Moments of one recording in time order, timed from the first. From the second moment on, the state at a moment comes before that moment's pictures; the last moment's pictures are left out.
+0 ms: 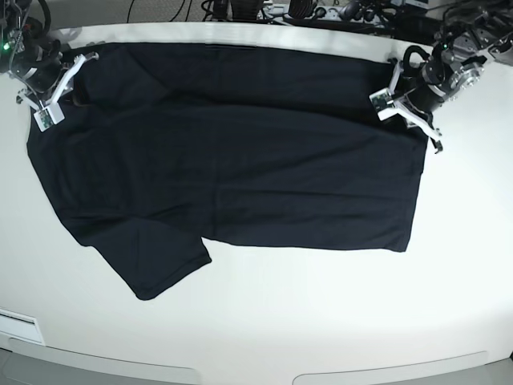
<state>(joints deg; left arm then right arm) 12.3 -65.1 46.6 108.1 3.5 0.1 22.2 -37.3 33.8 18.7 102.7 35.1 31.6 -45.9</state>
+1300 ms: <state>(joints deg) 15.1 -60.8 24.9 121.1 19.1 30.4 29.3 -35.0 33.5 19.3 123.9 20.2 19.8 -50.3</state>
